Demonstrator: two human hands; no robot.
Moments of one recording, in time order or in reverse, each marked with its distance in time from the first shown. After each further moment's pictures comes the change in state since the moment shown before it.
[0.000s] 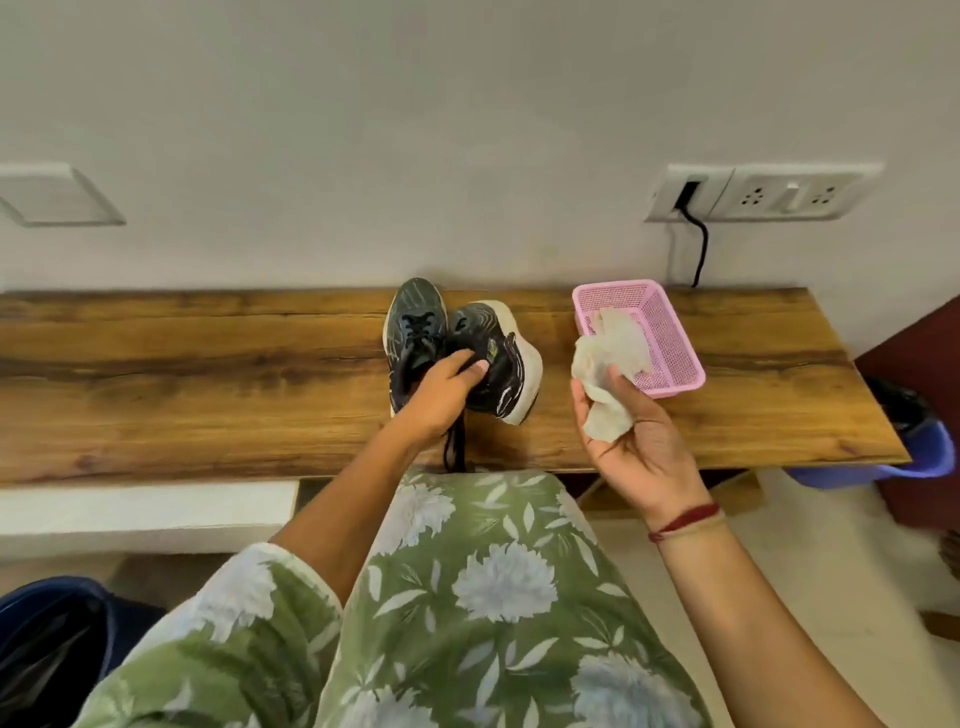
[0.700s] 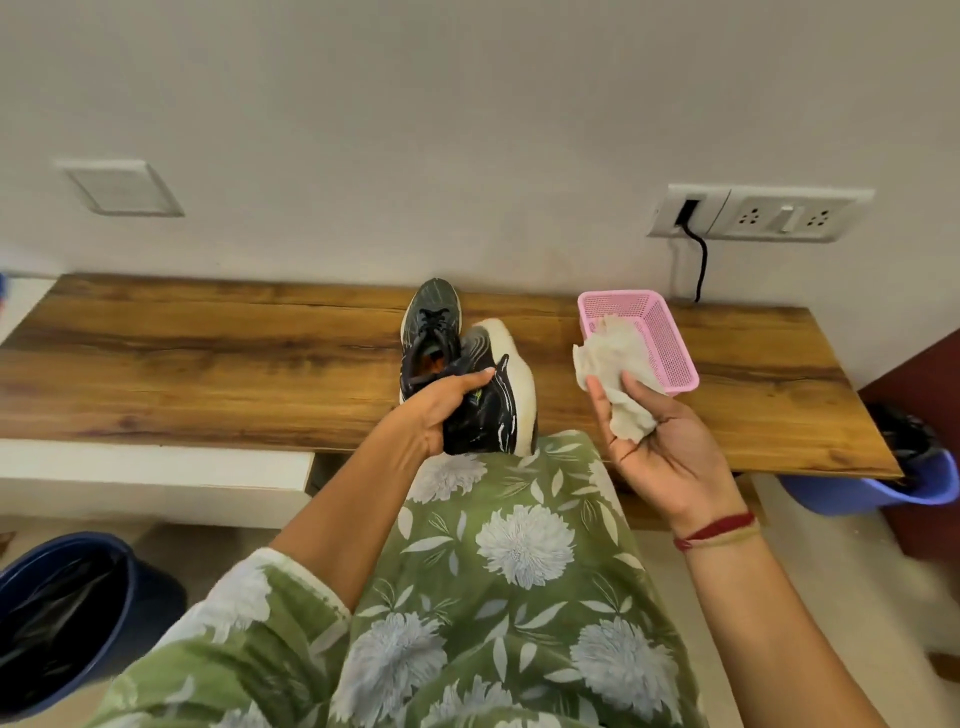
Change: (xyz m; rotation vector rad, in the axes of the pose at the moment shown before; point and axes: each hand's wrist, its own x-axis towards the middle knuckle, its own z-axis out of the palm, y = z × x) left_hand -0.069 0.017 0.012 -0.470 -0.028 -0.427; right_hand -0.062 -0.011 0.012 0.040 -0.035 0.090
